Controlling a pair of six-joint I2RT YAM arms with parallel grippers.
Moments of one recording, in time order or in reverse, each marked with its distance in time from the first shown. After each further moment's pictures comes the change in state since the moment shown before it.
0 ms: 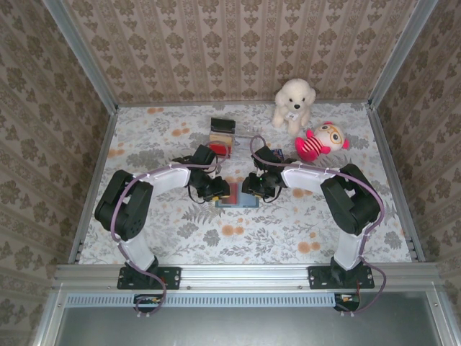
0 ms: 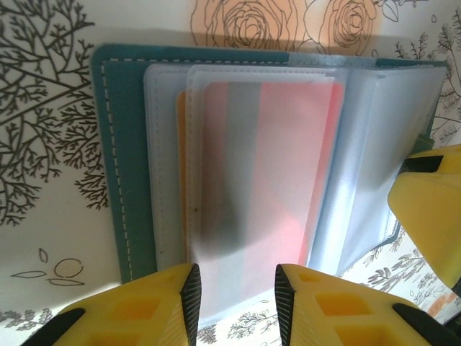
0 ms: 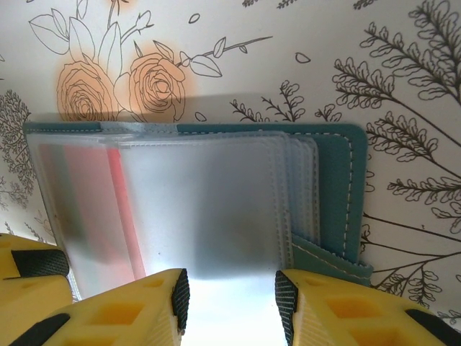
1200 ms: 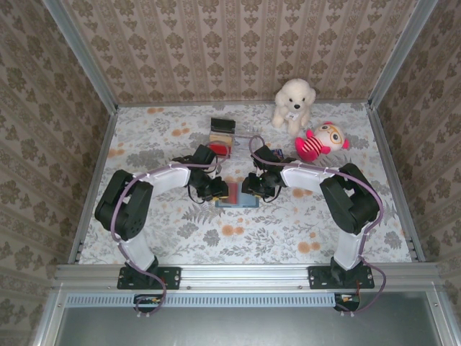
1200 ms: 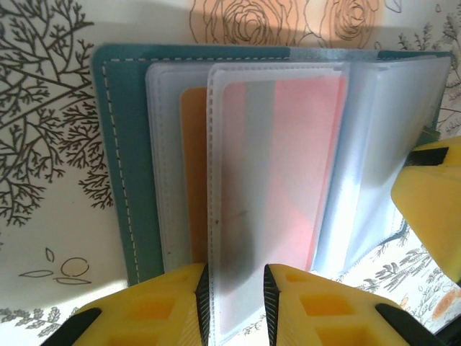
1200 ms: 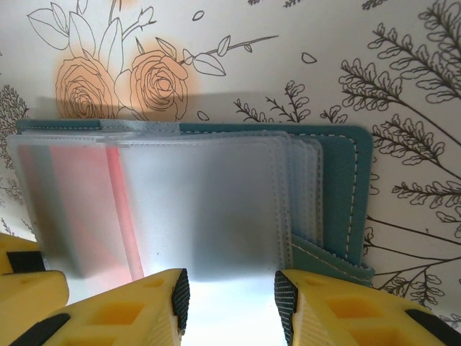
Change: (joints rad) left arm 0.002 -0.003 0.006 -0.012 0.003 0.035; right arm 0.000 0.009 0.013 -0.015 -0.005 -0.019
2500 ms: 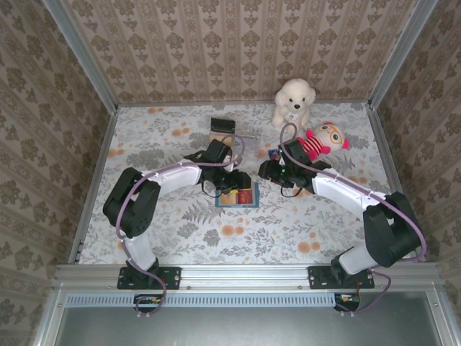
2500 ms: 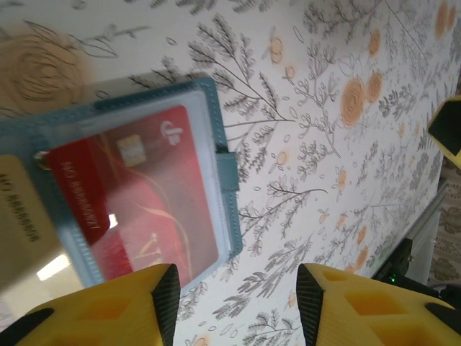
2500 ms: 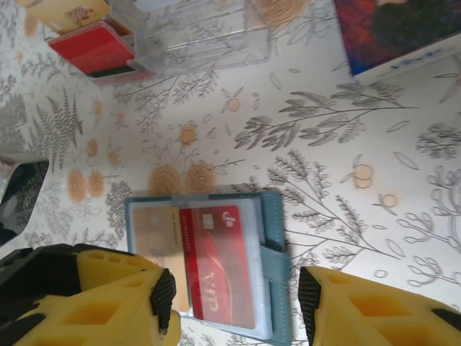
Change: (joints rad) left arm -0.083 0.048 0.093 0.166 0.149 -0.051; right arm -0.116 -0.359 -0.173 0.097 0.094 0.023
